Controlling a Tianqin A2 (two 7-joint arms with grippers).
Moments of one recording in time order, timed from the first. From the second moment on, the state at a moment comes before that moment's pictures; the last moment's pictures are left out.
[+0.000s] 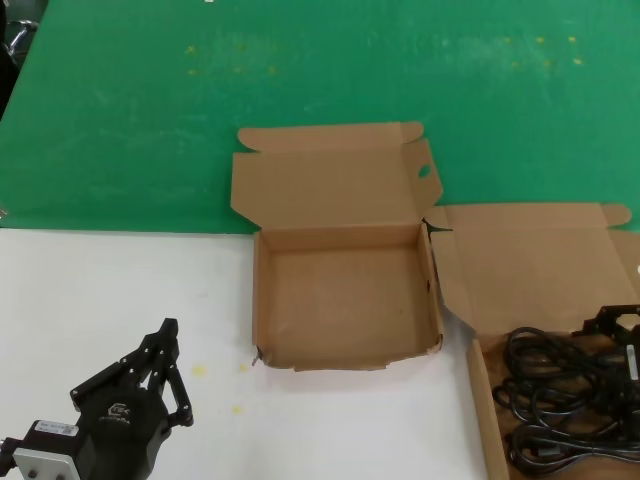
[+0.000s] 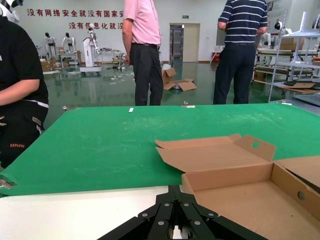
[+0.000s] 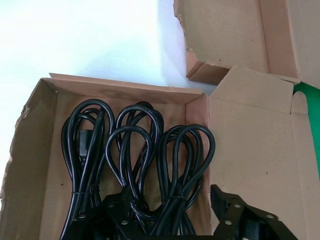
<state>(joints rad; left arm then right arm) -0.03 -0.30 1.62 -1.59 -1.78 0.02 -0.01 1.01 0.69 -2.11 1.15 1.10 -1.07 -0.12</state>
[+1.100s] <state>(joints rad) -0.03 -0.30 1.62 -1.59 -1.78 0.02 -0.01 1.00 0.68 -2.10 1.09 1.14 -1.01 -0.19</state>
